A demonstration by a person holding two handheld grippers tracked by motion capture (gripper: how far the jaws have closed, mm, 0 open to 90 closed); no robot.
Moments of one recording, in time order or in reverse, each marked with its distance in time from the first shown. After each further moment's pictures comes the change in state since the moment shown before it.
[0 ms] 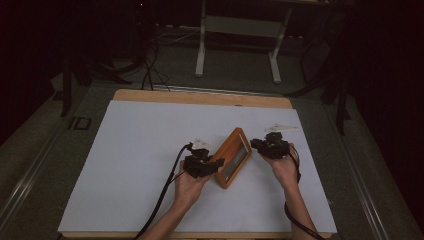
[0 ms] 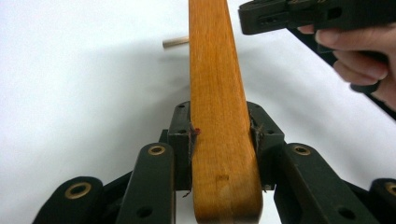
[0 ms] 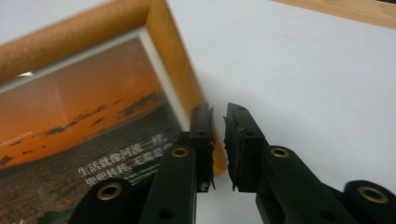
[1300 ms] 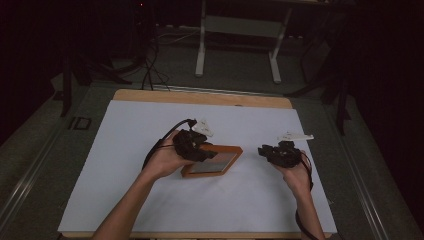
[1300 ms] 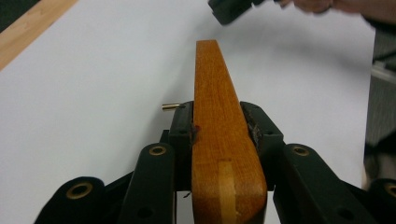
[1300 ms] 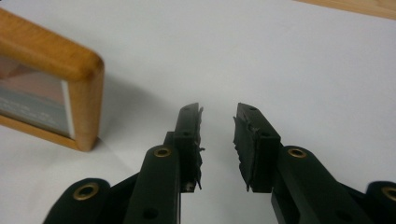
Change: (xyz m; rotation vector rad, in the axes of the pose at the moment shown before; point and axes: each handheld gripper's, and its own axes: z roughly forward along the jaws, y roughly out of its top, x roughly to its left) left arm 0.012 0.074 -0.060 0.260 -0.142 0.534; right arm -0.011 -0.023 -0.027 -0.032 0.060 -0.019
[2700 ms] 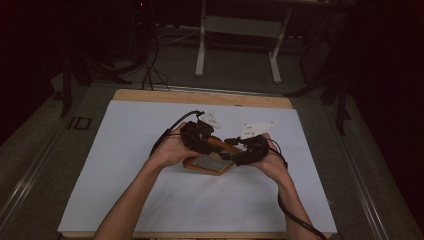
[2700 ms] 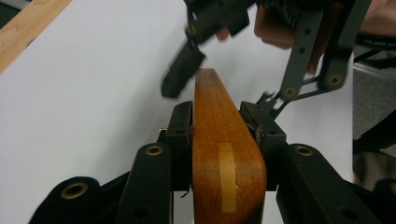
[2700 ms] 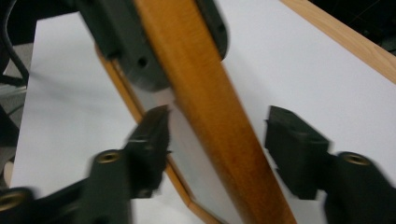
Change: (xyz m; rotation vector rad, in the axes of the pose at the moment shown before) left arm 0.016 0.023 0.011 -0.034 -0.089 0.018; right arm 0.082 0.064 0.032 -0.002 0.405 -0.422
